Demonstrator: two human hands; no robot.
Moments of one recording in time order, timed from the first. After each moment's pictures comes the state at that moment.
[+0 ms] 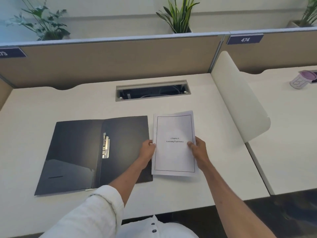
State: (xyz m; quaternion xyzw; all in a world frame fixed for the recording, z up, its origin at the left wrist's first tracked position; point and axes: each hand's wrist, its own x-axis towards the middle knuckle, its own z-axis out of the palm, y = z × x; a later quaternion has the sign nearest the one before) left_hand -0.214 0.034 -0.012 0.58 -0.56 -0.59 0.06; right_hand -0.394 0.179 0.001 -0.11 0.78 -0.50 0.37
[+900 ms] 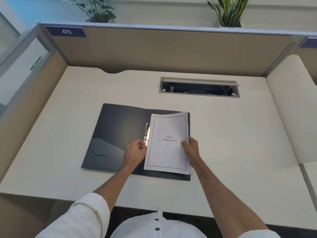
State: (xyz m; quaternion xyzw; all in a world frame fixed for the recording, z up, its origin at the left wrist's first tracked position) left_hand 0.003 -0.045 -0.021 0.65 -0.66 -0.36 0.08; right_hand -0.235 0.039 -0.026 -0.15 0.78 -0.42 0.44
